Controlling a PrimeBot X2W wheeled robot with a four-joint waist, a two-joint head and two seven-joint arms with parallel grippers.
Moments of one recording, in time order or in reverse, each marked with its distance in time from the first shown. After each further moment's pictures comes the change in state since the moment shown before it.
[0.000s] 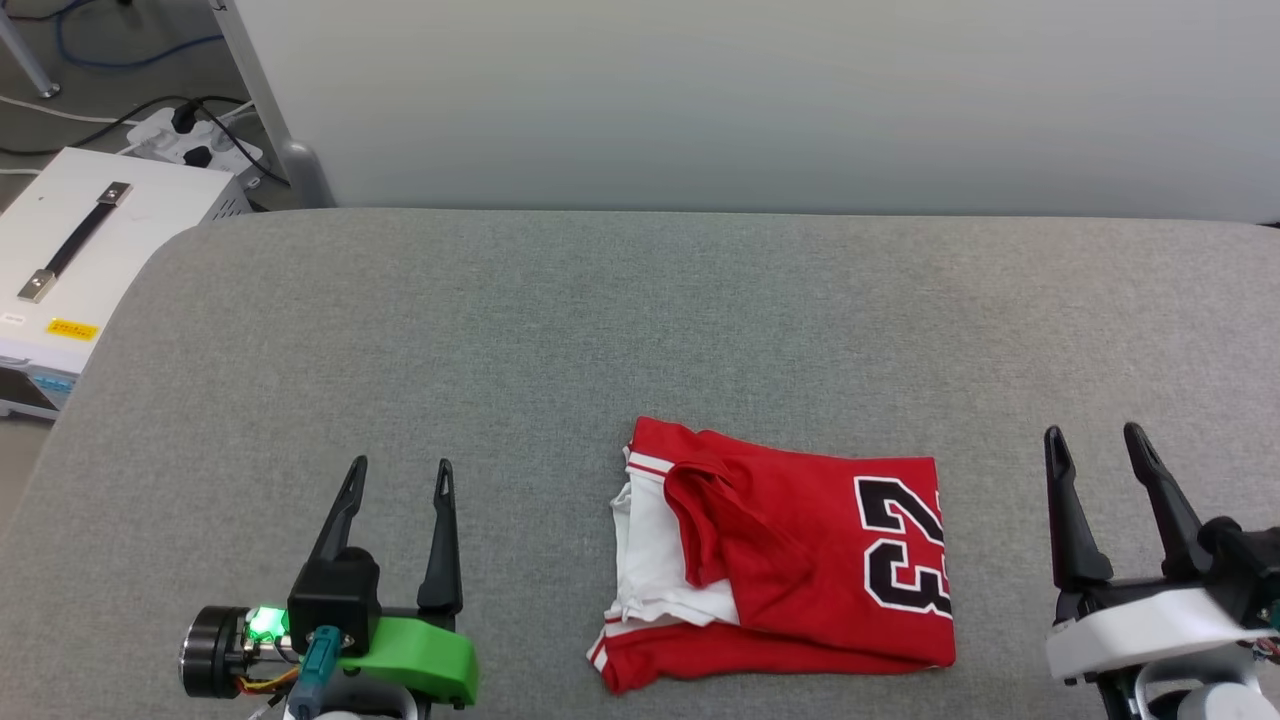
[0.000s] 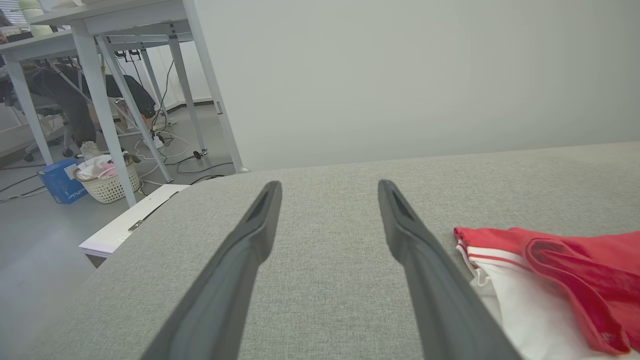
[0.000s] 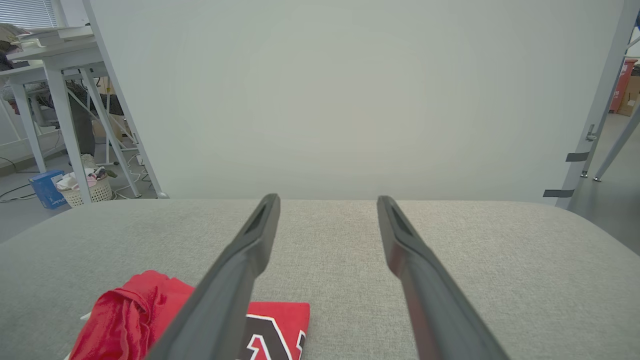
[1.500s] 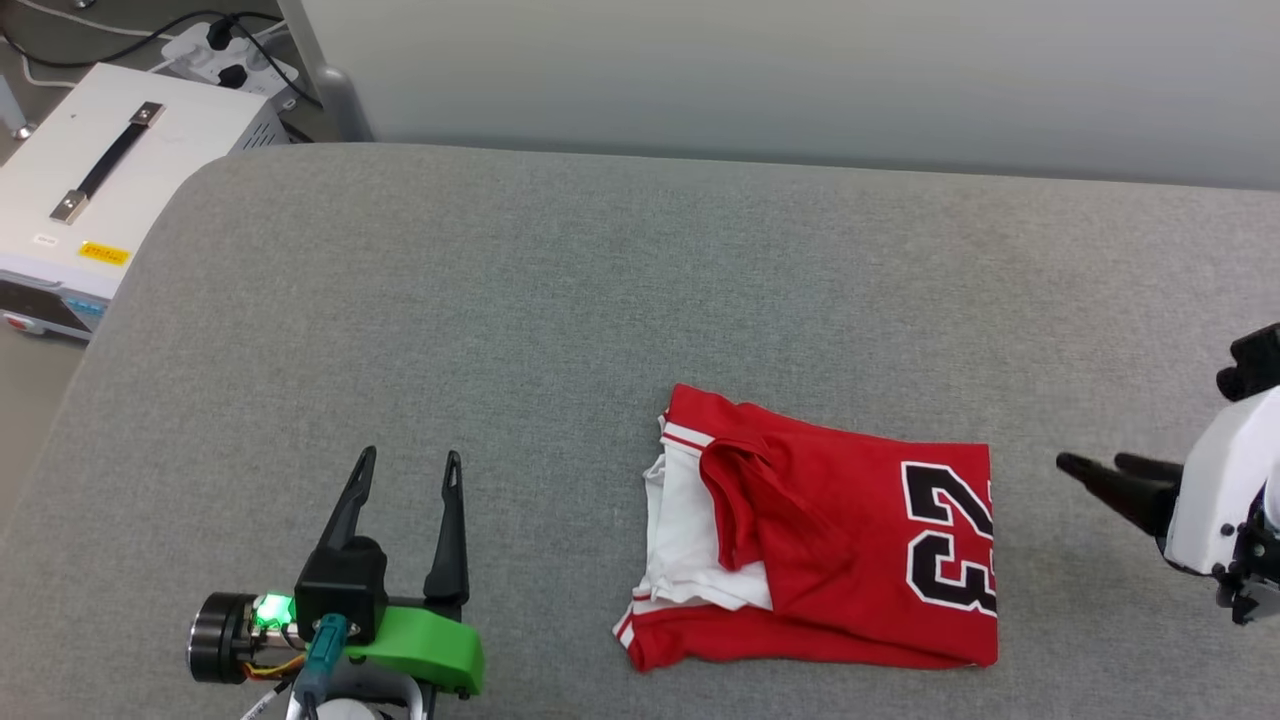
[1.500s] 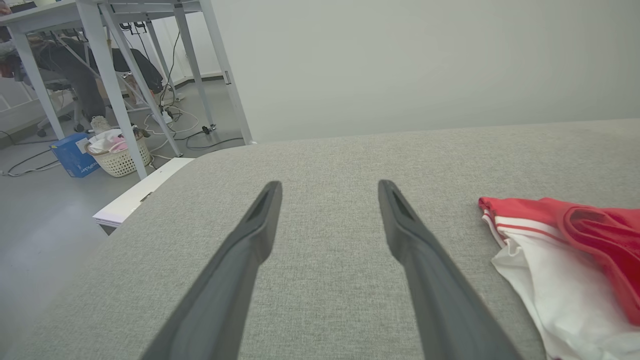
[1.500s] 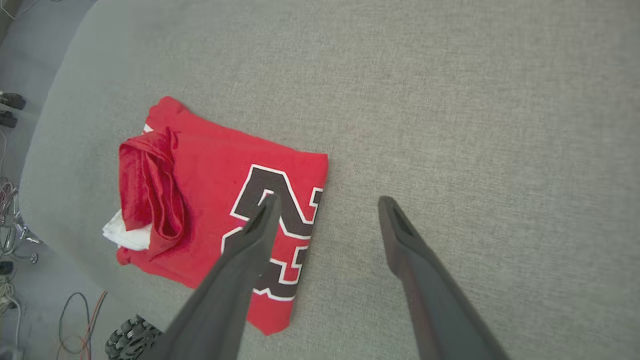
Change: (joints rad) left arm -0.016 0.000 -0.009 0.014 0.000 -0.010 0.000; right arm -0.256 -0.386 0.121 0.057 0.644 0.000 1.038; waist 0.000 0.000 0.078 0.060
